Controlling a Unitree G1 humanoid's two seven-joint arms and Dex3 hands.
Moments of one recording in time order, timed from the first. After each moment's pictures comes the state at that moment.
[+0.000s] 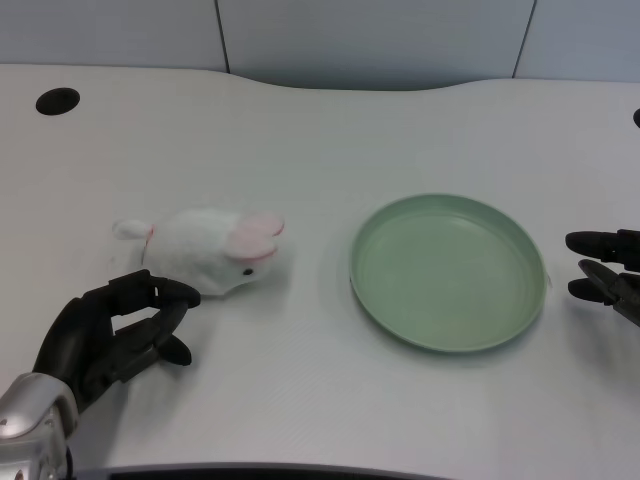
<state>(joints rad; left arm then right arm) -0.27 0.20 0.13 0.61 -0.18 -0.04 -0.40 -0.43 -0.28 -0.12 0.93 0.01 -0.40 0.16</state>
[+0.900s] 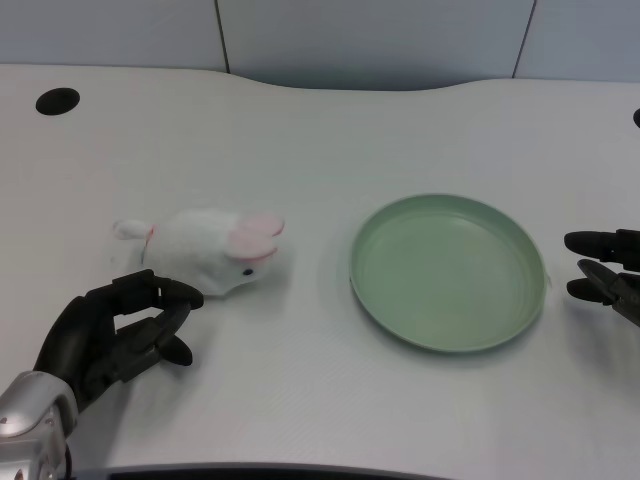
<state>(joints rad) -0.27 0.20 0.12 0.61 -0.17 -0.04 -0.41 -0.43 -0.28 -0.12 0.92 0.01 -0.39 0.17</state>
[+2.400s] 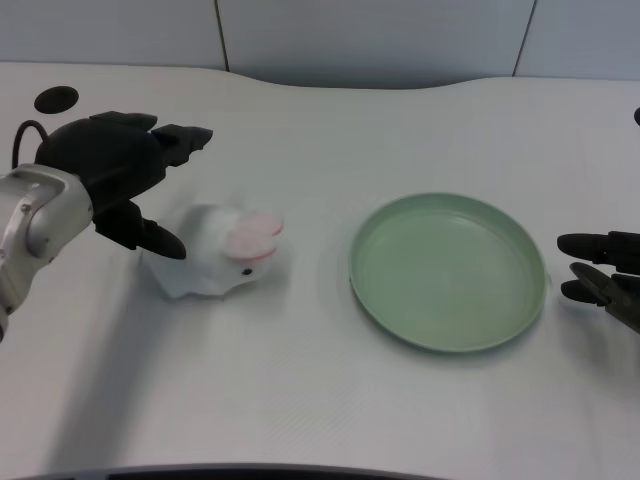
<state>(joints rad) -0.83 0.51 -0.41 0.79 0.78 -0.33 -0.19 -0.43 -0.27 -0.11 0.92 0.00 -0.41 0.15</state>
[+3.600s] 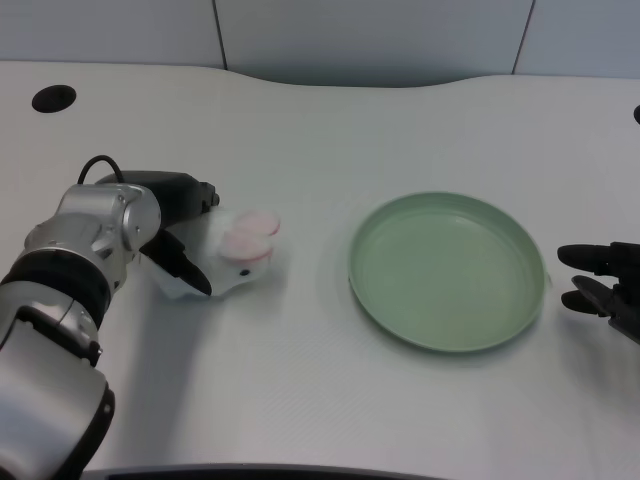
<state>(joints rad) -1.06 0.24 -0.57 1.34 0.73 -0.14 -0.23 -0.30 -0.26 -0.12 0.68 0.01 -0.32 0.17</state>
